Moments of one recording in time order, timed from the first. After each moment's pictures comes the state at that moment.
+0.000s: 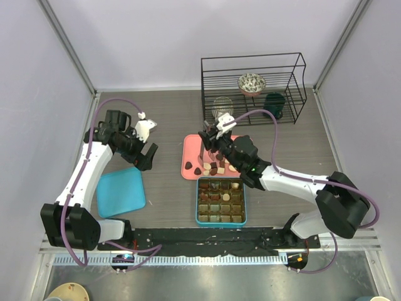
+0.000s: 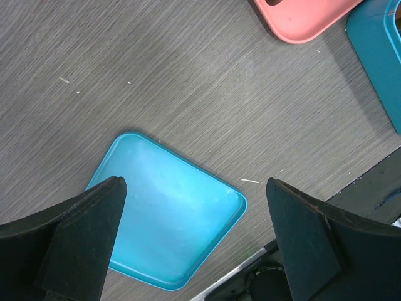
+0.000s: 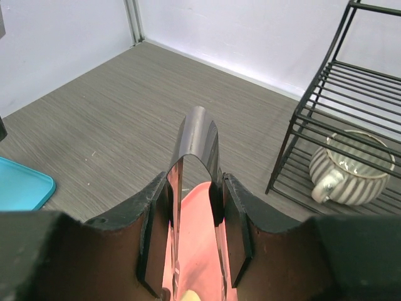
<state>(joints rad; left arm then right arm) -0.11 1.28 1.17 -1.03 0.36 0.50 0.82 1.39 0.74 0.70 0.19 0.00</state>
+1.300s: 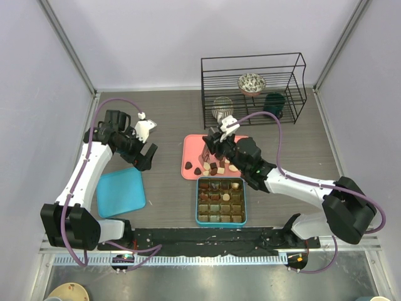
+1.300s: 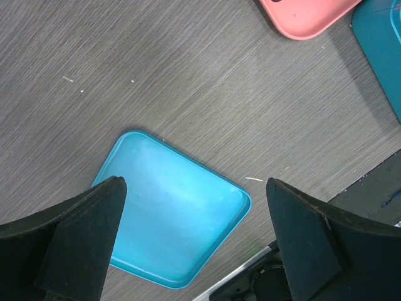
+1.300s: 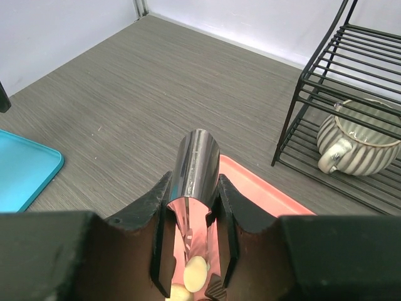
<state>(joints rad) -0.10 1.28 1.17 -1.03 0.35 0.52 0.80 1.33 0.70 0.61 0.15 0.05</state>
